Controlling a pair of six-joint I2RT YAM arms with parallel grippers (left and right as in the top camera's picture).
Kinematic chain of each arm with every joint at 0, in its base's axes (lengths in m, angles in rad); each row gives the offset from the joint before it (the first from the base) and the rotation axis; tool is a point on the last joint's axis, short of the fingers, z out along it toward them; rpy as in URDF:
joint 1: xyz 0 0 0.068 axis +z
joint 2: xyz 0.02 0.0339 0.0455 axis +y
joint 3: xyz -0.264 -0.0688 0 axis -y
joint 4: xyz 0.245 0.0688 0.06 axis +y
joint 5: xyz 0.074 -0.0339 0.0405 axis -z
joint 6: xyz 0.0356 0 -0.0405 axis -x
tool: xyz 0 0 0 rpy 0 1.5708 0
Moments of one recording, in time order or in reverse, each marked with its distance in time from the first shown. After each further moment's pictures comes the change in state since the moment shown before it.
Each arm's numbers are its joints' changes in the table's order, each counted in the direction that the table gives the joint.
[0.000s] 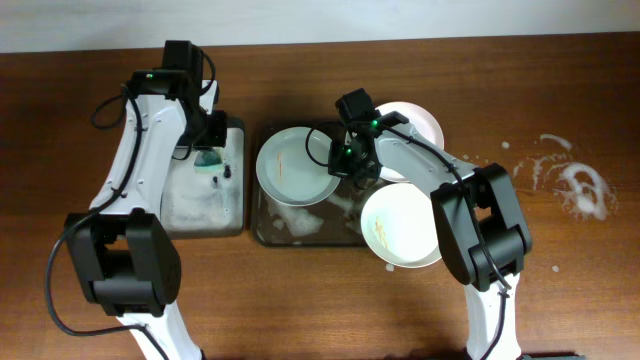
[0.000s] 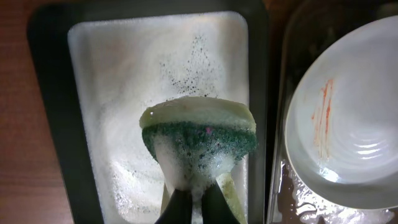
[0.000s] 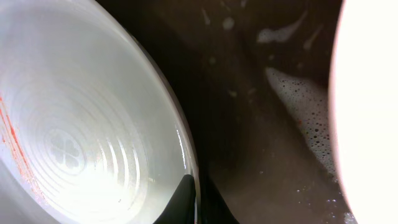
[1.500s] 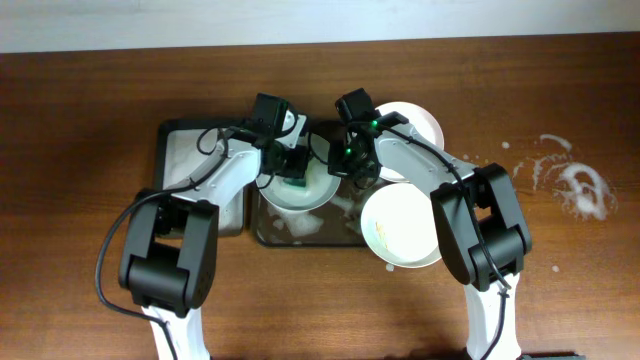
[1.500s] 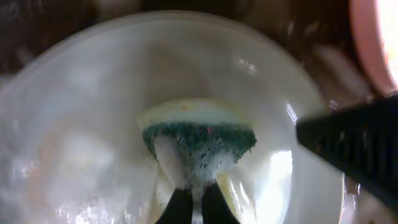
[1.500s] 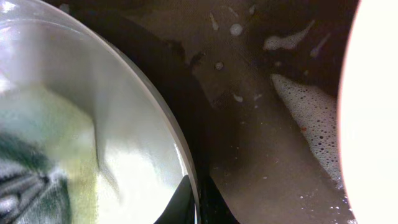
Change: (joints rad) left arm -0.262 0.046 -0.407 -0.663 0.293 0.037; right arm 0.000 0.000 -0.001 -0.013 -0.001 0.014
